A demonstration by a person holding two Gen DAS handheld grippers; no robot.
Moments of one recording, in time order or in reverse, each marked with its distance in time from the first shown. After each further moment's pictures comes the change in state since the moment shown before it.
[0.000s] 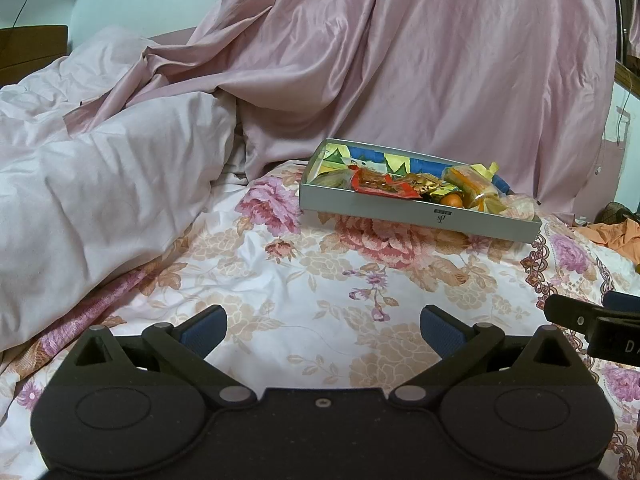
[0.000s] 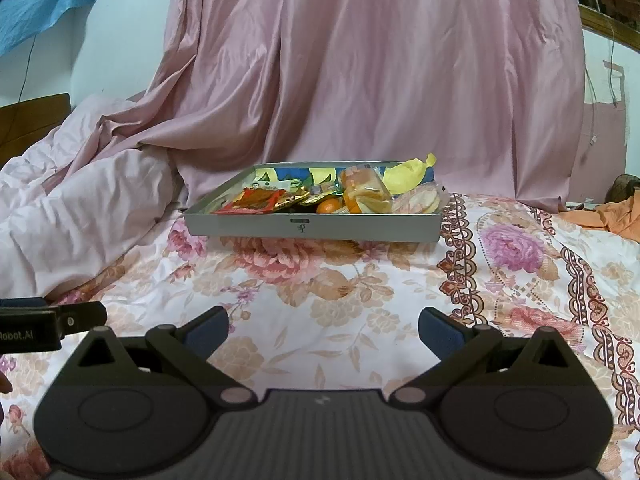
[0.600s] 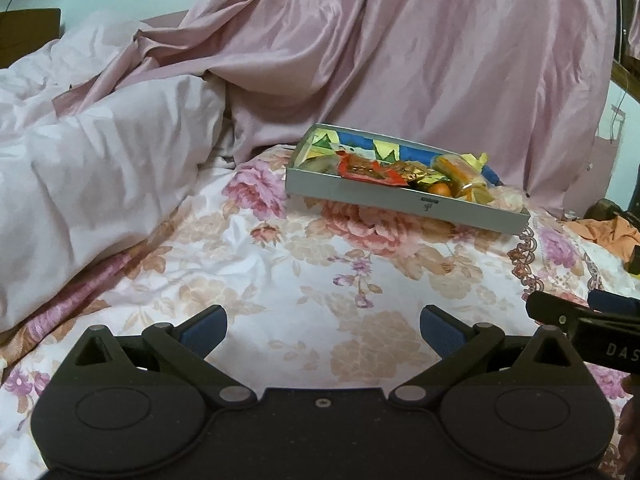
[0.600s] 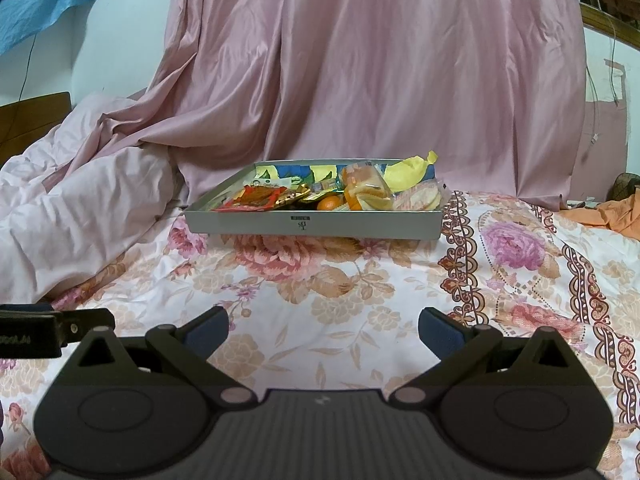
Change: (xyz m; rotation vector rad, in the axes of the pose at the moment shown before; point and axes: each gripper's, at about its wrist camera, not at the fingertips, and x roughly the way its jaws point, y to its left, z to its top) left arm 0.001 -0.004 -0.001 -0.016 0.045 -0.035; right arm 0.000 0.001 -0.001 -0.002 0.002 0.001
